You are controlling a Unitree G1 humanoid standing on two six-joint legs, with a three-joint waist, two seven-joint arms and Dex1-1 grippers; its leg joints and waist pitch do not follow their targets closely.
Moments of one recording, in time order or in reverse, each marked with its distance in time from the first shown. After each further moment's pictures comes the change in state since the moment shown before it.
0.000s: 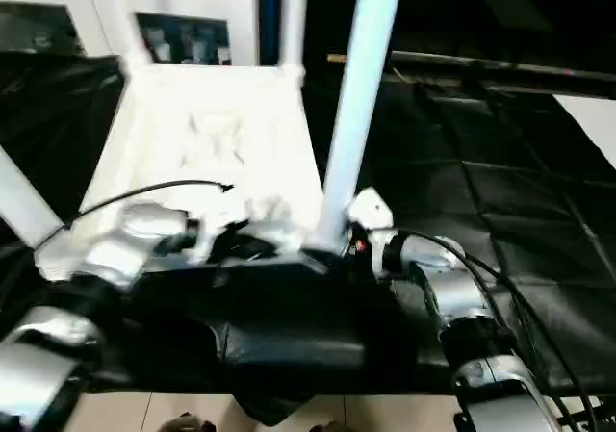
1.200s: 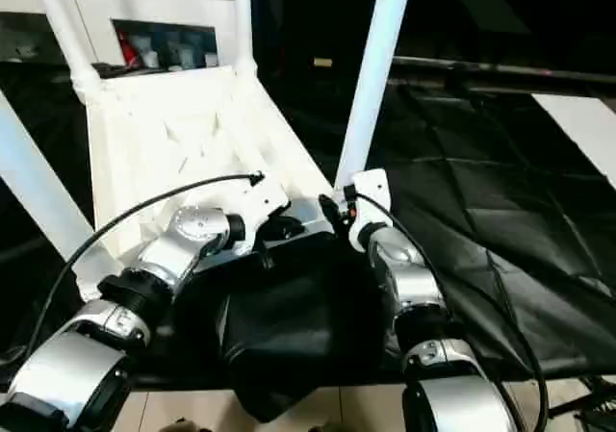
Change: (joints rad) left arm -0.079 -0.227 0.032 0.150 0.099 0.064 0.502; right arm -0.096 0.242 -0.161 0.188 -0.053 0.035 -0.725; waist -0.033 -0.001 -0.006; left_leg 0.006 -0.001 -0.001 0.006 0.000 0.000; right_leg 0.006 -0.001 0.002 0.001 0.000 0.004
